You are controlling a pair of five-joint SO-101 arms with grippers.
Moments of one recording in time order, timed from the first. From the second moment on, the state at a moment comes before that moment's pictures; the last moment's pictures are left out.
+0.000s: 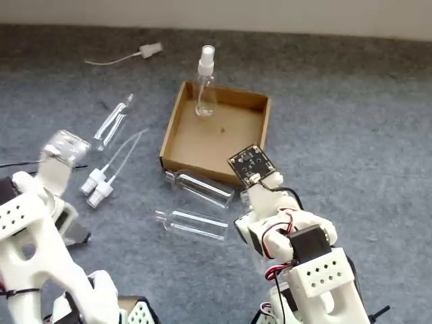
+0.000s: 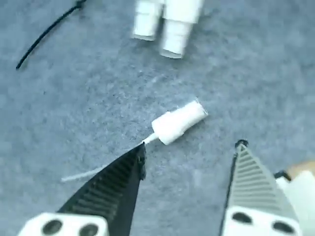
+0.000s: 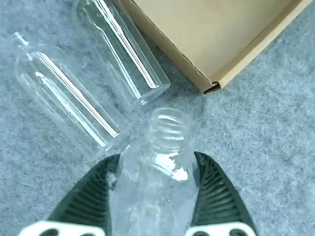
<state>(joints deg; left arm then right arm) -40.5 -36.6 41.5 83.6 -55.7 -25.8 -64.2 58.2 72.3 14.7</state>
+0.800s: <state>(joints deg) -40.8 -36.6 60.0 63.6 -79.1 -25.8 -64.2 58.2 72.3 14.7</state>
